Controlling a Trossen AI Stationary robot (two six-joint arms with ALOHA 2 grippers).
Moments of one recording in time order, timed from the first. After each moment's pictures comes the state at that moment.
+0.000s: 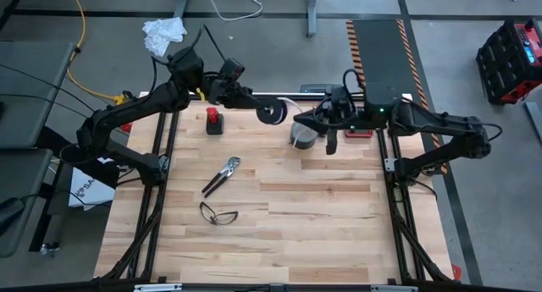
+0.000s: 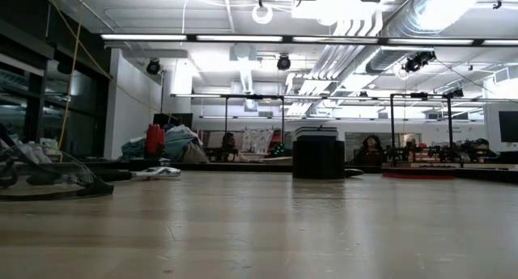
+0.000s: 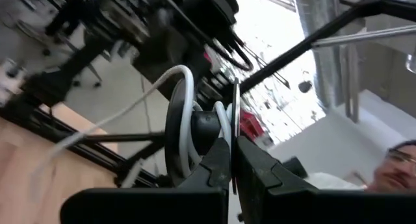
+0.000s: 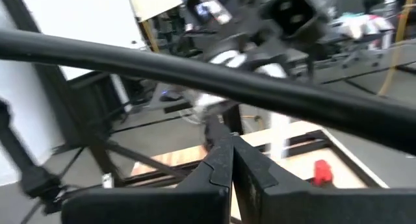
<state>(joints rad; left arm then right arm) 0.45 1.37 1.35 0.23 0.89 -1.12 -0.06 1.25 1.41 -0.23 0.00 0.21</state>
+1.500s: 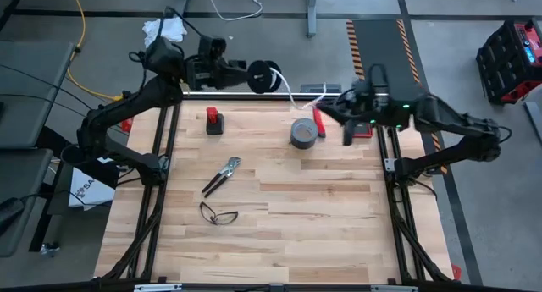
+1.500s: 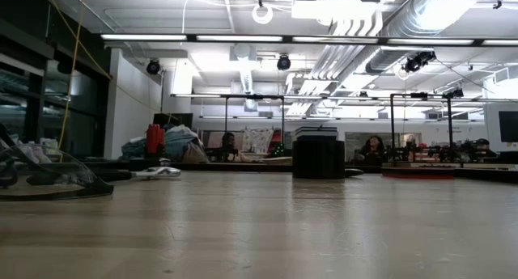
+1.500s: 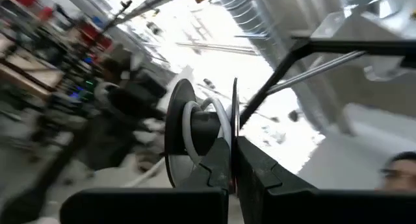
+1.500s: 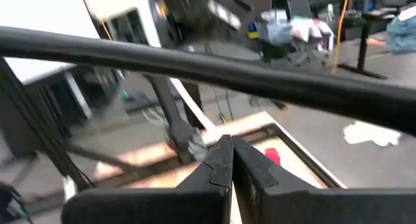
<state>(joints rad) 0.46 1.37 1.50 0.38 0.72 -1.06 -0.06 1.10 1.41 -0.40 0.14 0.20</state>
